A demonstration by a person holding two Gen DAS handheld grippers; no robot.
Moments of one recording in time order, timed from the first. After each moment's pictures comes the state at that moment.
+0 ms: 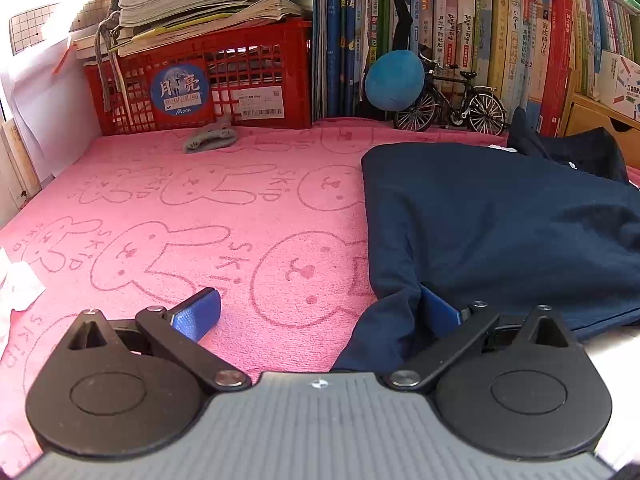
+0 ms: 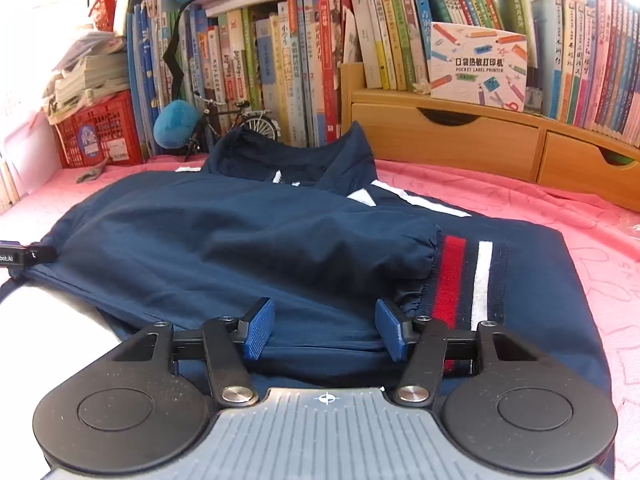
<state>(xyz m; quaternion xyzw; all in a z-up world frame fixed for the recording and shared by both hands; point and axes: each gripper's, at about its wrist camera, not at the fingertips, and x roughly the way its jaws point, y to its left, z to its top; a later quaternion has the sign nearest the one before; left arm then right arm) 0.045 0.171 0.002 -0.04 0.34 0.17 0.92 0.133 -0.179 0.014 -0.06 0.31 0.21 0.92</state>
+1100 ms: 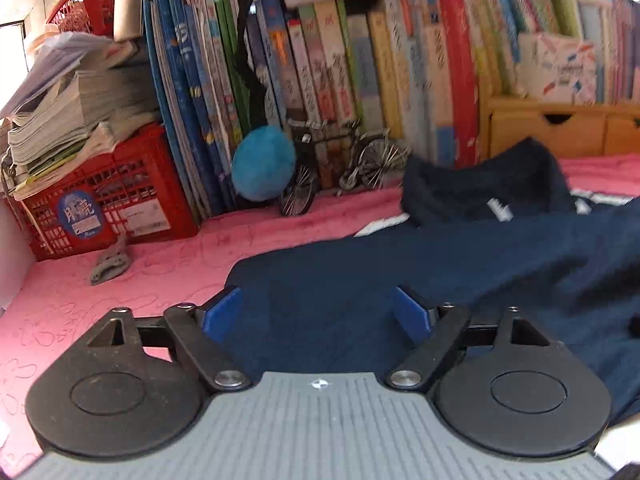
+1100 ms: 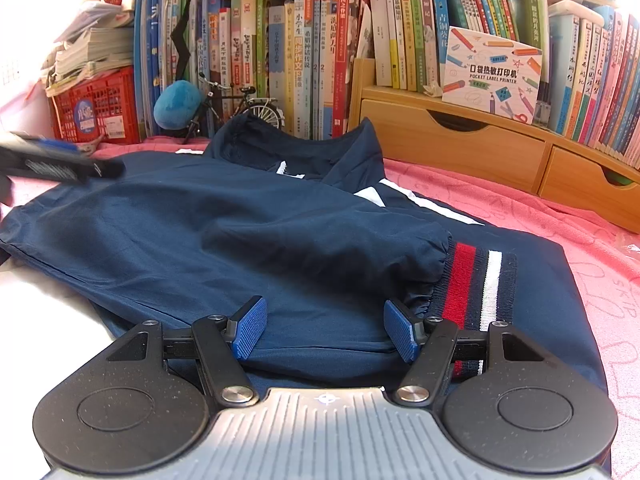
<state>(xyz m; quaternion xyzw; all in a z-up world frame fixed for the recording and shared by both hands) 0.134 0.097 0.022 0.09 0.32 0.13 0.93 0.133 -0.171 0.021 -0.08 0.31 0.21 0.92</state>
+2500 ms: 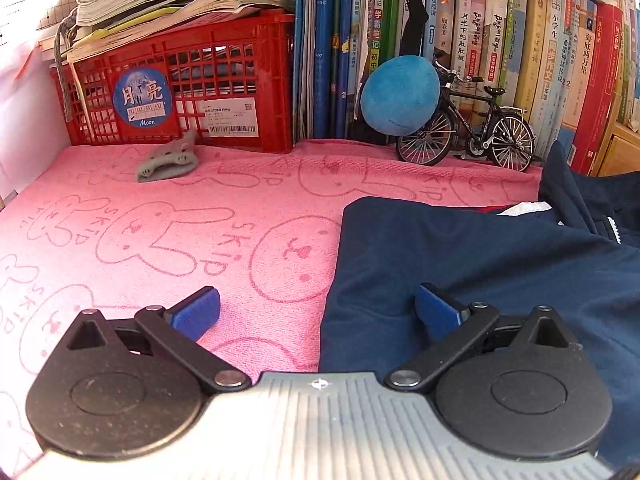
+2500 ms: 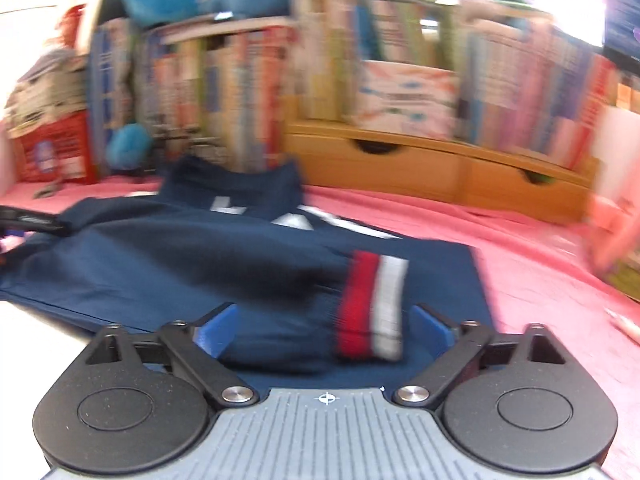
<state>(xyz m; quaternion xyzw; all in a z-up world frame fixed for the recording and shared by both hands) 0.136 0.184 0.002 -0.06 0.35 0.19 0.92 0.121 -0.199 0.033 -0.06 0.29 0.14 0.95</state>
